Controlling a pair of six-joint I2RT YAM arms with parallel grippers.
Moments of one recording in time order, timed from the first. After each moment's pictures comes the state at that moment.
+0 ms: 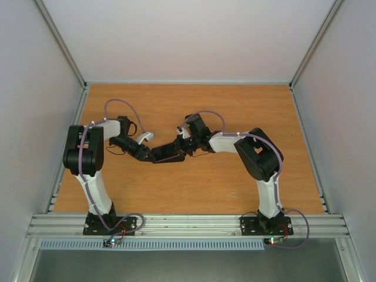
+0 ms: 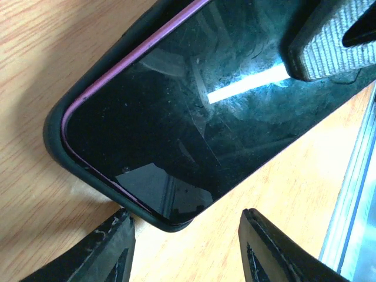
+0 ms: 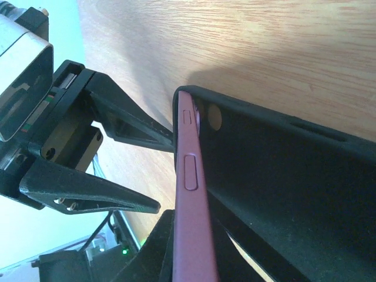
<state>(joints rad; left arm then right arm) -0.06 1.93 1.11 -0.90 0.80 0.65 0.65 2.03 1.16 0.08 -0.72 0.93</state>
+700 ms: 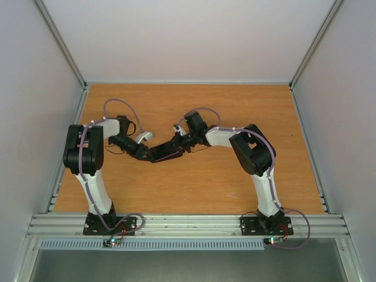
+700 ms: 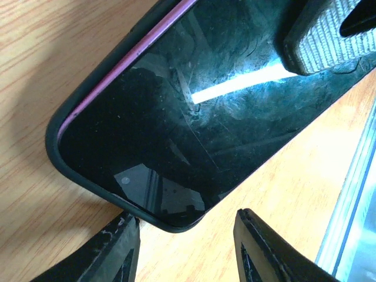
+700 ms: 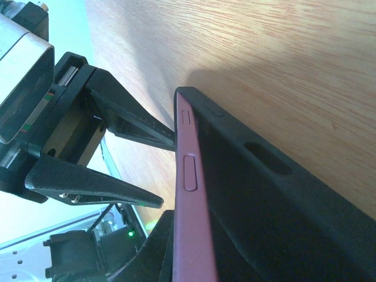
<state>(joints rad) -0.05 1.94 1.13 -0.92 0.79 0.63 0.63 2.15 1.32 -0.04 -0.86 0.85</state>
